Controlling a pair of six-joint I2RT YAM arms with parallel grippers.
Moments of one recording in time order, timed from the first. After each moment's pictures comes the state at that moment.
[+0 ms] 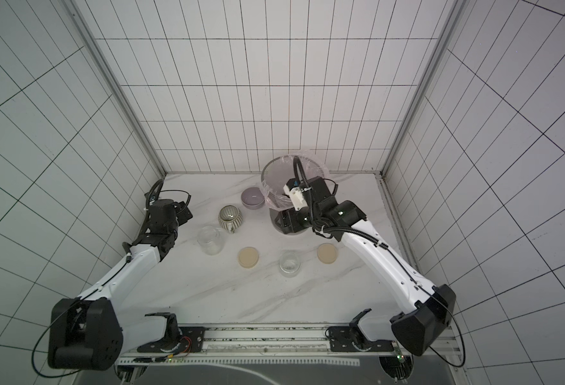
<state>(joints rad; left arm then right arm) 0.01 1.24 0.75 -0.02 -0.44 -0.39 0.52 1.33 1.40 -0.78 -0.21 0.21</state>
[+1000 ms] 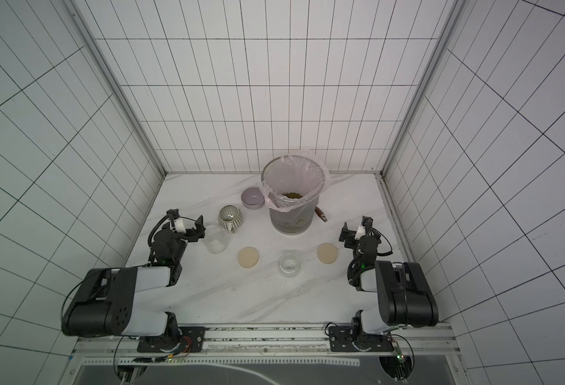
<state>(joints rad) 0.01 1.50 0.30 1.04 0.03 -0.06 -0.06 1.53 0.22 1.09 0.06 0.05</state>
